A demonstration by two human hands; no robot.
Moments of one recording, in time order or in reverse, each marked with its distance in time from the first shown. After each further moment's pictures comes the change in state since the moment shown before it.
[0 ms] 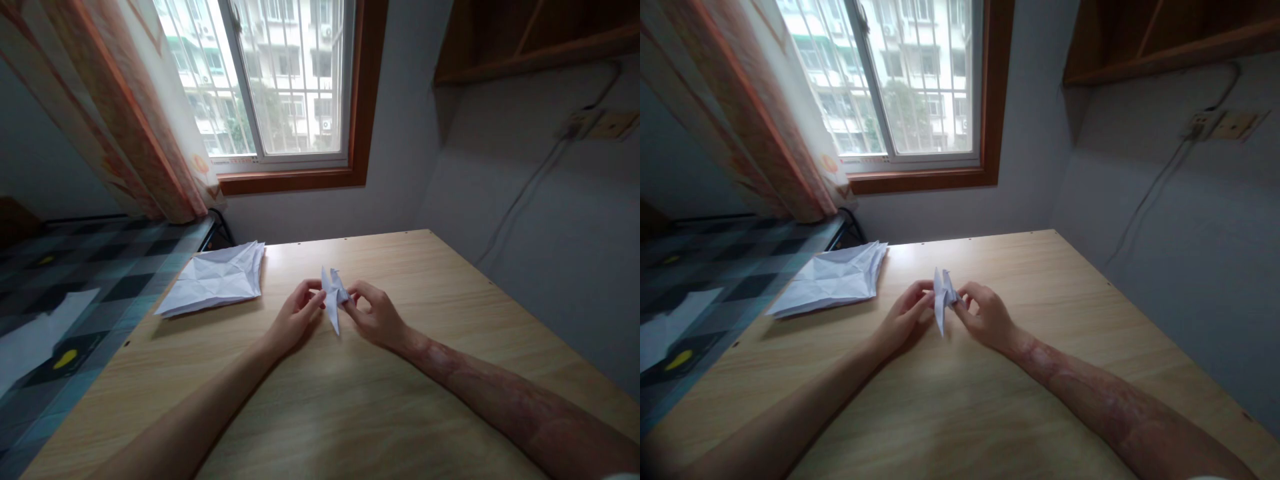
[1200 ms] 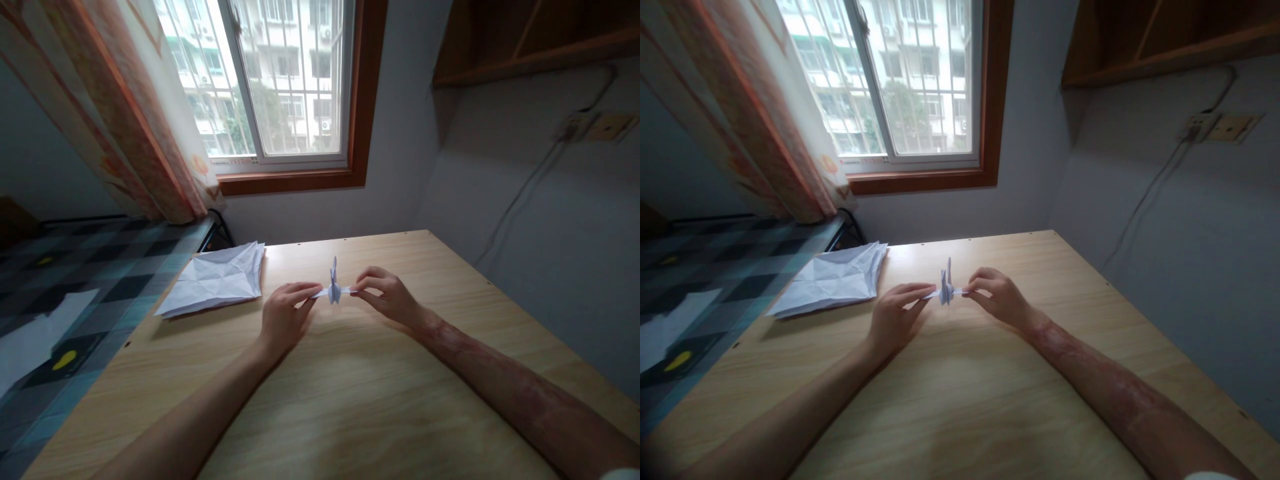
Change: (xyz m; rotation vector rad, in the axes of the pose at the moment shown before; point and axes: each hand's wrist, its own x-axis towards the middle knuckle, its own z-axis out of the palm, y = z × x) left_hand 0.003 -0.012 -0.022 0.732 0.190 0.420; right_hand 0.028 0.024 -0.045 -0.048 -0.100 -0.255
